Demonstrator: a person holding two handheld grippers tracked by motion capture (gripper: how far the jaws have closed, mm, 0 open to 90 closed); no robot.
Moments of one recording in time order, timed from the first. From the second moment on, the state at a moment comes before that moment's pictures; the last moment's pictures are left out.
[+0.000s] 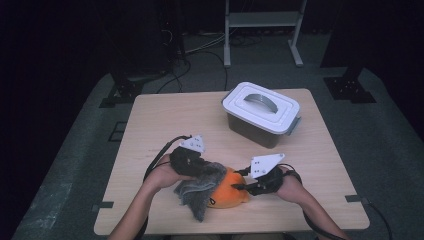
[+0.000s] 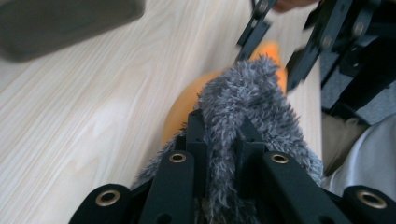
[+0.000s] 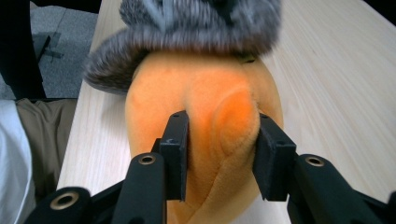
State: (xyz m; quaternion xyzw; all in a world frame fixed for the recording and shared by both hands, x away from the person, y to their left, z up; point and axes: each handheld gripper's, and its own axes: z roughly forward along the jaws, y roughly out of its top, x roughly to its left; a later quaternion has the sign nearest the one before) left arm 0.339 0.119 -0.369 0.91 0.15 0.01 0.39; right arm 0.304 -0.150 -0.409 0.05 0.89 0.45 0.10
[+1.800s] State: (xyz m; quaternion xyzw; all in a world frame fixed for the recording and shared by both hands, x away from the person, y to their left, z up) left arm 0.326 0.128 -0.386 0.90 0.12 -0.03 0.41; right arm 0.312 -0.151 -0.419 0.10 0.89 0.44 0.04
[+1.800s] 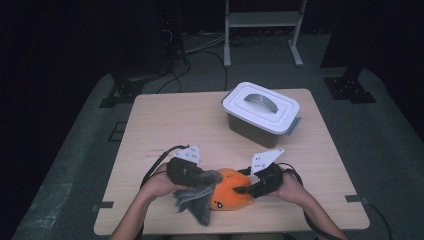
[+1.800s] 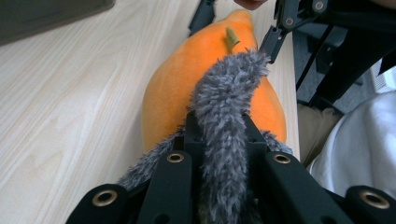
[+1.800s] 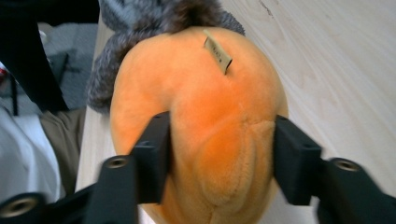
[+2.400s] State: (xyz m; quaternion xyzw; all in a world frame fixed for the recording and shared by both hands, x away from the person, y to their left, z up) left arm 0.327 0.135 -0.389 0.89 0.13 -0.04 0.44; right arm 0.300 -0.167 -0.416 0.14 0.87 0.45 0.09
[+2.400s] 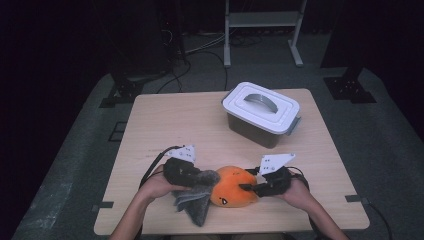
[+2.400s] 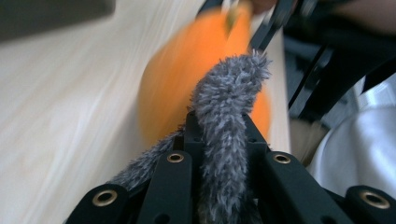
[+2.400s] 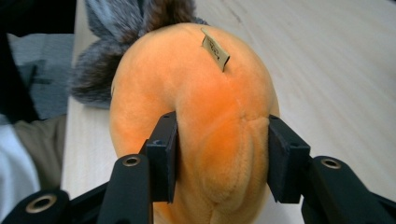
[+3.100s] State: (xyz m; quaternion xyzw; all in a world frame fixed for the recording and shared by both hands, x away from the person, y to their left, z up) left arm 0.332 0.145 -0.407 0.88 0.16 -0.04 0.44; right arm 0.297 -0.172 -0.421 0.14 0.87 0.45 0.10
